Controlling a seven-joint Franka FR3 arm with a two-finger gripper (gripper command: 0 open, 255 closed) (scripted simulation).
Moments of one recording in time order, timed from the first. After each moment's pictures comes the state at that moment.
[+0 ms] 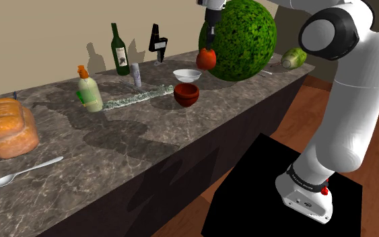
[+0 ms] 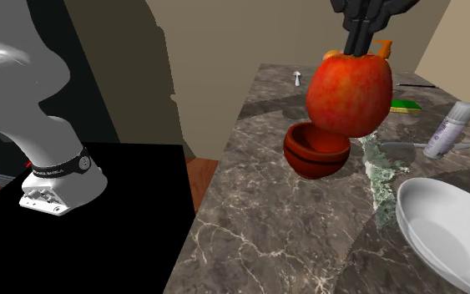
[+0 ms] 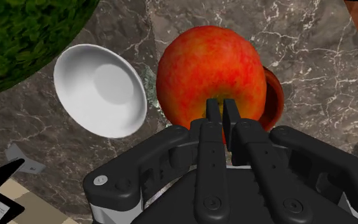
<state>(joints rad) 0.04 0.28 -0.30 -1.30 0.11 1.59 -0.99</state>
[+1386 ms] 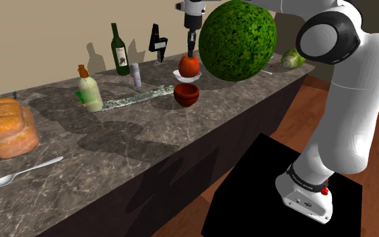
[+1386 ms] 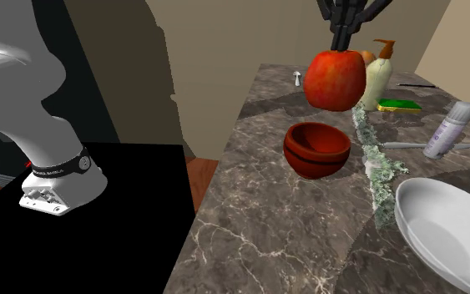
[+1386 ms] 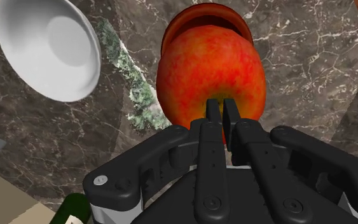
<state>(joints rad) 0.16 0.31 -0.25 -1.29 0.09 1.62 -0.81</state>
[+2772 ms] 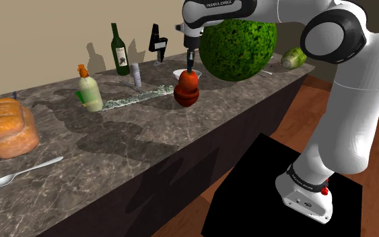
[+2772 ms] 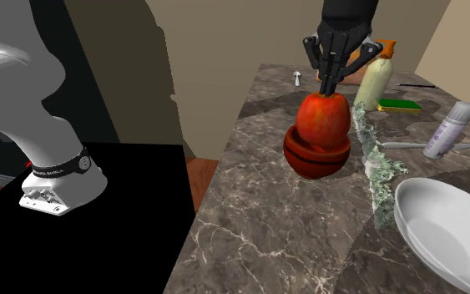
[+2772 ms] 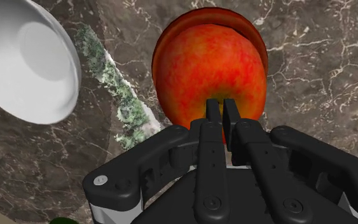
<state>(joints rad) 0.17 0.28 -0.24 -1.53 0.09 1.83 -0.81</state>
